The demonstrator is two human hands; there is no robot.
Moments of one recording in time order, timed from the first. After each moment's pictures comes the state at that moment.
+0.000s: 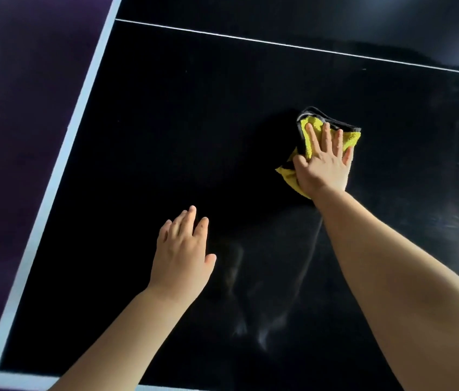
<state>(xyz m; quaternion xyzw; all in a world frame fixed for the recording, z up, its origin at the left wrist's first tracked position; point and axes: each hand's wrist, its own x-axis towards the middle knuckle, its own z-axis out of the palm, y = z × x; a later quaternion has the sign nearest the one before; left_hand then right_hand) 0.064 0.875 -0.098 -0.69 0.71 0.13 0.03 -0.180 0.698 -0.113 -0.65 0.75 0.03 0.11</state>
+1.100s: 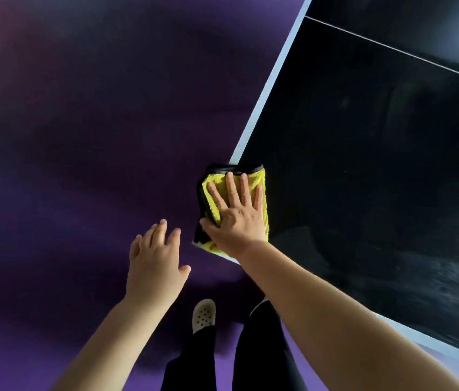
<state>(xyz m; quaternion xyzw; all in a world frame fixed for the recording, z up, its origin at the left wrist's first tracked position) 0.357 1.145 -0.079 -0.82 0.54 0.19 0.04 0.239 1.016 -0.118 -0.87 0.46 0.10 0.14</state>
